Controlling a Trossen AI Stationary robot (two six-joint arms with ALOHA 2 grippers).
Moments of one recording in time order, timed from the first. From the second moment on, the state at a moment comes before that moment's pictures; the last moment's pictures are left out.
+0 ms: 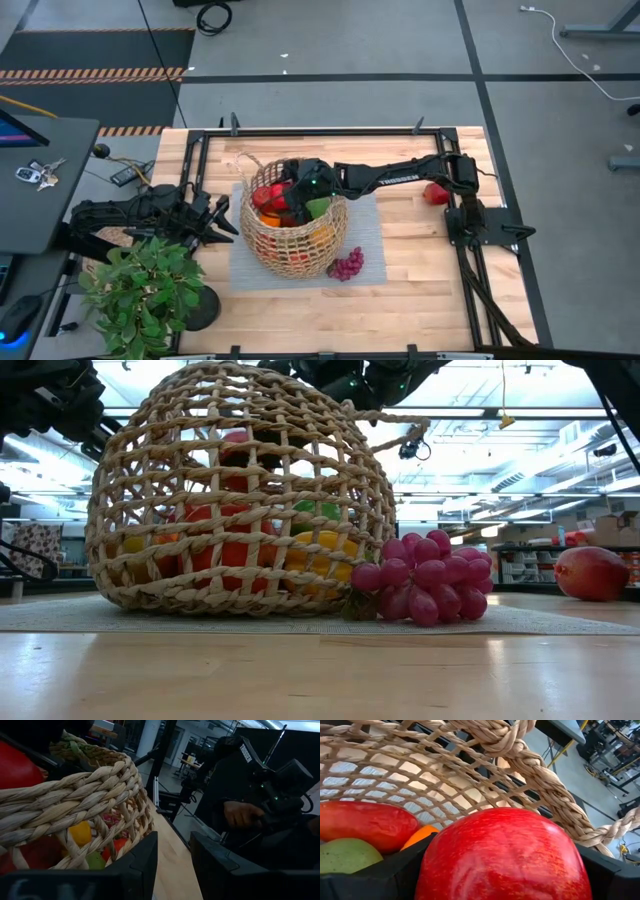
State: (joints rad) left arm 0.00 0.04 0.16 -0.13 0.40 -0.33; right arm -0.09 2.01 1.54 0.02 -0.07 -0.54
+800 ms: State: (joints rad) left arm 0.00 0.04 0.16 -0.13 0.40 -0.33; right arm -0.05 1.85 1.54 0.00 0.19 -0.58
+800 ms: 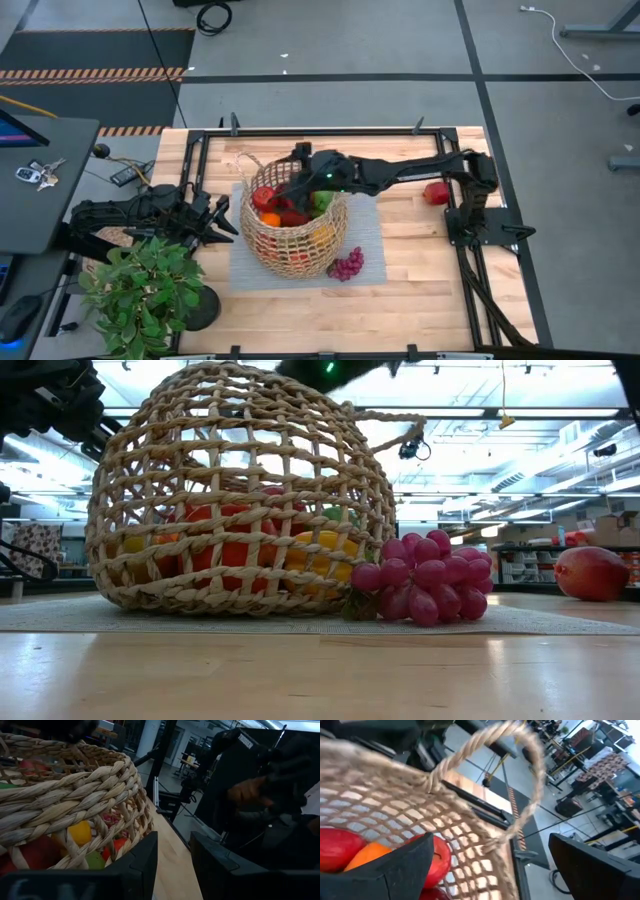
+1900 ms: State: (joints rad) left arm 0.00 0.04 0.16 -0.13 0.40 -0.33; right arm 0.17 1.38 1.49 -1.25 0.50 0.34
